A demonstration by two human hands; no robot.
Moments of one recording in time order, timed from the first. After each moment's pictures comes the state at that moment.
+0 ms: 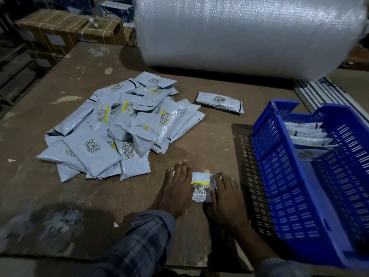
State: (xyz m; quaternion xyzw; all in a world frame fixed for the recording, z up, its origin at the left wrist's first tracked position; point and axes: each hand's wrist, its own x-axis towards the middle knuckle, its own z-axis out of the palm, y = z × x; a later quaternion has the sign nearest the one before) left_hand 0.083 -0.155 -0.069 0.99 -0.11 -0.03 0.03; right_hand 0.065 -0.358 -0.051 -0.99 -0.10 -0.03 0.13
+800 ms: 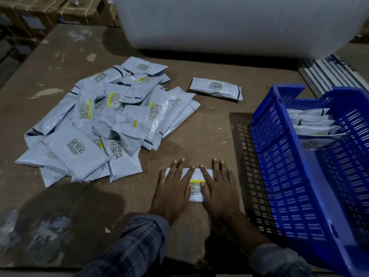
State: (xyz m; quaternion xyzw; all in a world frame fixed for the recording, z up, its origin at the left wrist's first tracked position) left_hand 0.083 -0.154 -0.094 0.99 -0.14 0.02 0.07; right_hand 0.091 -0.362 -0.088 -0.99 -0.10 0.03 0.09
